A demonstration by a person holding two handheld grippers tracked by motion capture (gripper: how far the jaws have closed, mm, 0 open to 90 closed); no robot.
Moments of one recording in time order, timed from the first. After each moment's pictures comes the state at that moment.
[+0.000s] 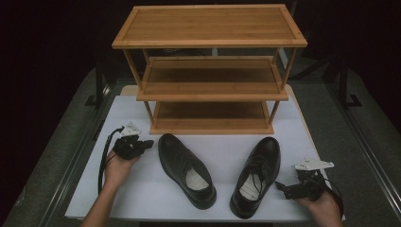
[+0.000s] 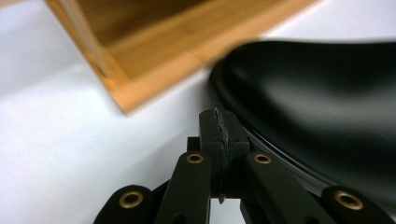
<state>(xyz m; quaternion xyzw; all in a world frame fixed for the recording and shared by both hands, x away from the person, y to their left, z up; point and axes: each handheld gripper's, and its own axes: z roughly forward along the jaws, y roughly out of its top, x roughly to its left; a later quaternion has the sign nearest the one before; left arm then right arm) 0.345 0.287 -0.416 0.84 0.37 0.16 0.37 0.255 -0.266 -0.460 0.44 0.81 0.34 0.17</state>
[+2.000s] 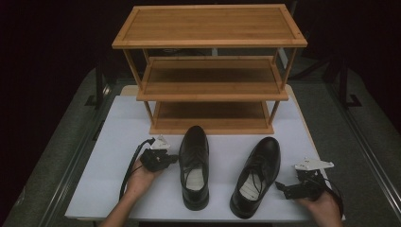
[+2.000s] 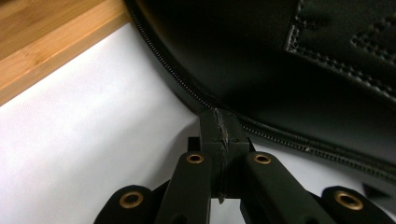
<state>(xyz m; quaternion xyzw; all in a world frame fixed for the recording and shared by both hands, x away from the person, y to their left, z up) 0.338 0.211 -0.442 0.87 0.31 0.10 0.36 0.255 -0.265 -0.460 0.44 0.81 0.34 0.17</state>
